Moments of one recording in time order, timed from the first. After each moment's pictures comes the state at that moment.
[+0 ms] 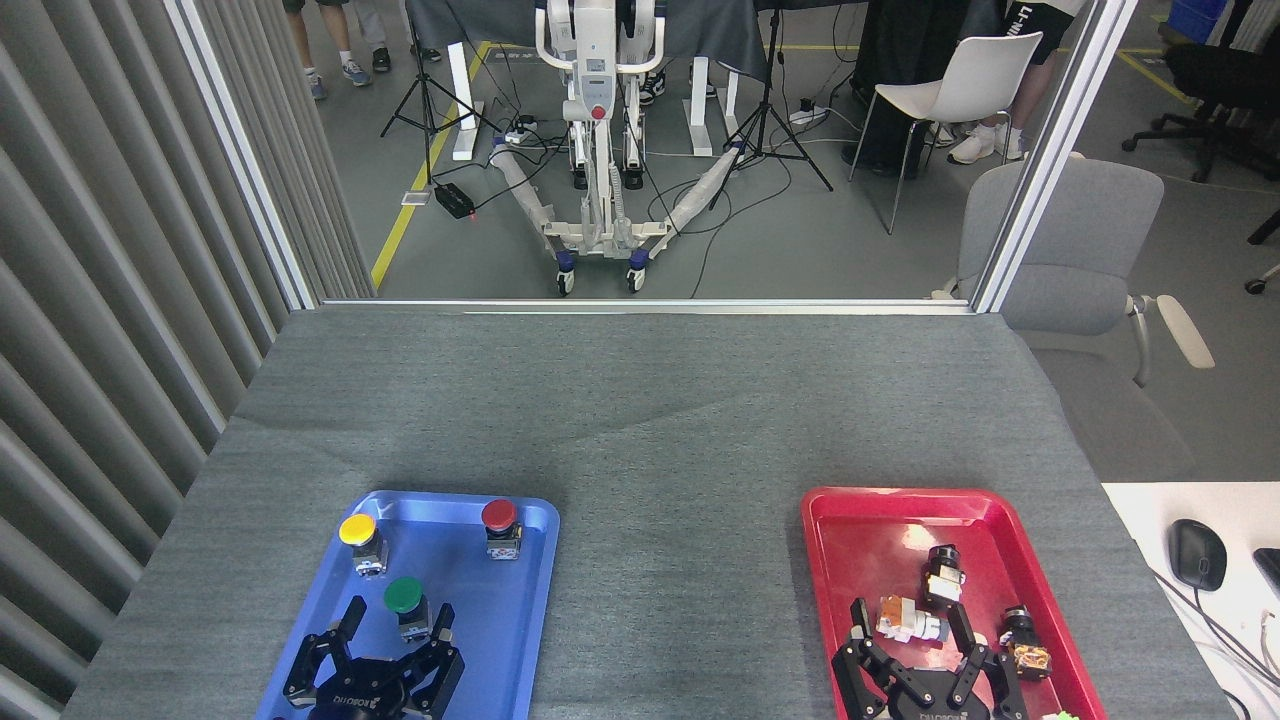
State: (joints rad) left arm 0.08 0.15 -0.11 -1.42 -1.30 -0.08 0.23; right arm 0.24 0.09 -0.05 -1.67 1.45 -0.08 -0.15
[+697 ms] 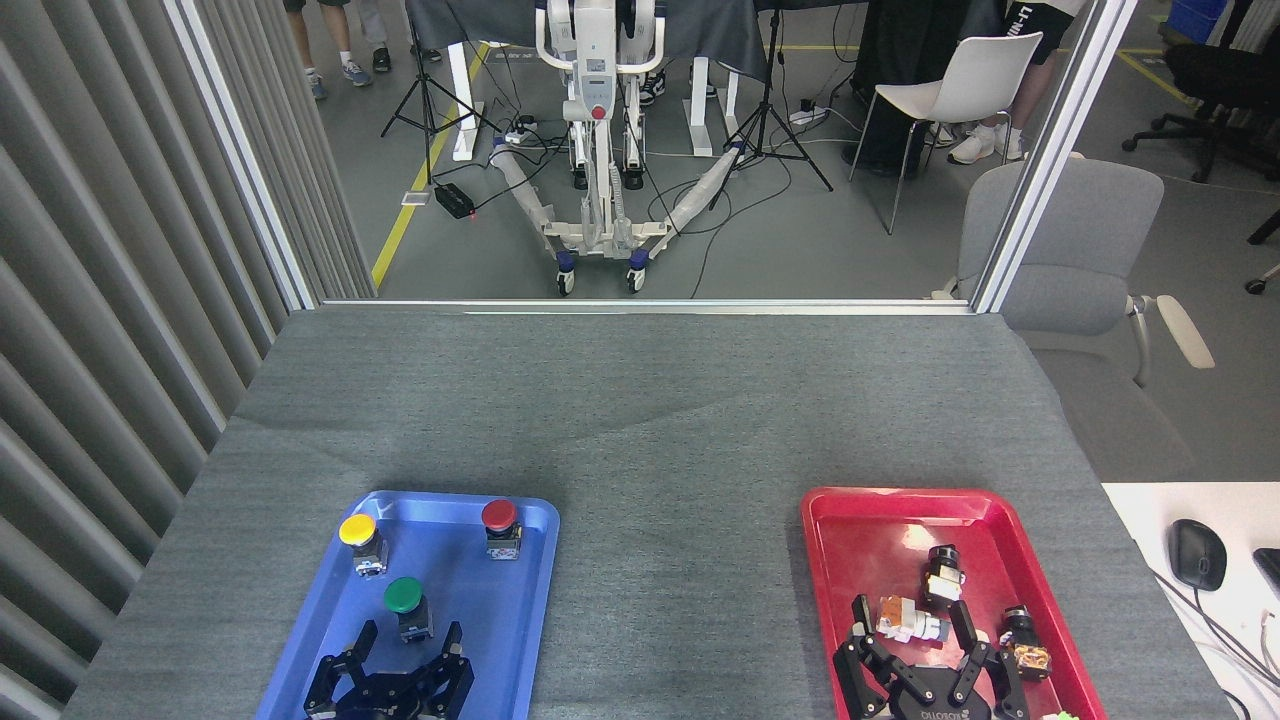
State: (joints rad) left arm -0.01 0.11 -0.11 -1.19 -1.32 -0.04 0.24; right arm 0.23 0.09 -0.05 -1.67 1.45 -0.08 -0.15
